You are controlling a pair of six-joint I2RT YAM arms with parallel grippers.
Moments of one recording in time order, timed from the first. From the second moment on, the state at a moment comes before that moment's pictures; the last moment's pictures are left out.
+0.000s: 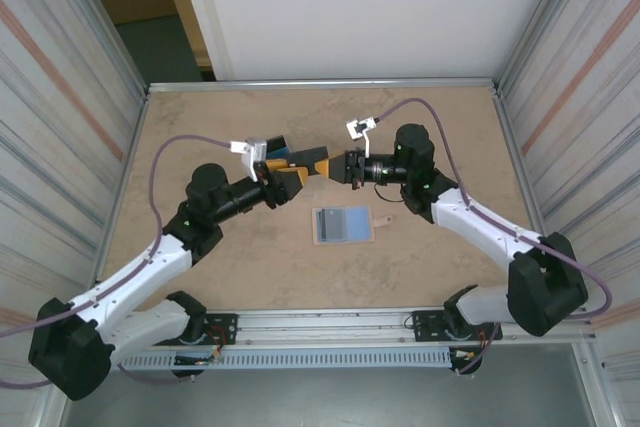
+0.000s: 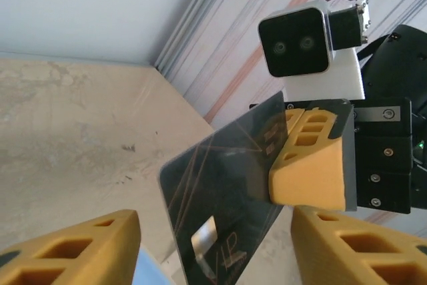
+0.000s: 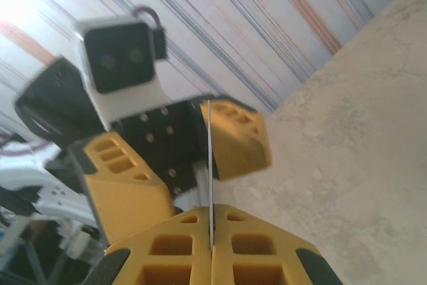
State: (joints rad) left arm -0.58 0.98 0.67 0.24 0.42 -0.50; right arm 0.55 1.31 0.88 0.33 -0.88 0.67
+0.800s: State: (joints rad) left arm -0.58 1.20 1.15 -0.52 0.79 0.13; right arm 0.57 1.12 0.92 -0.17 -0.91 0.28
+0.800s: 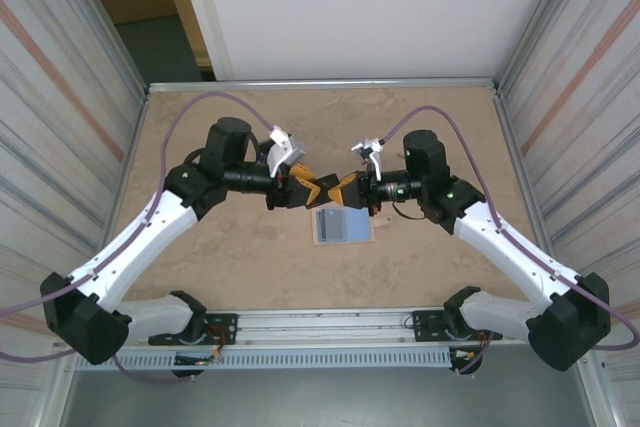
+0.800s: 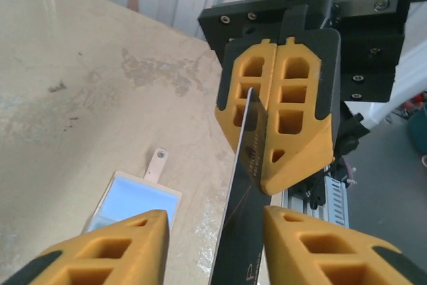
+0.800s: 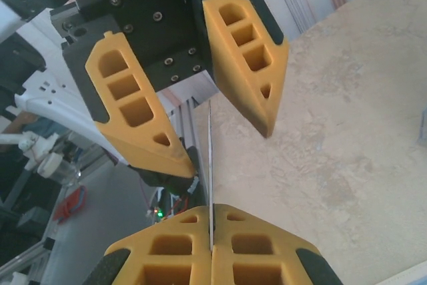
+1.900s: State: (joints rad) left arm -0.39 1.33 1.13 -0.52 0.46 0.50; right arm 0.54 0.83 0.88 -0.33 -0.28 0.24
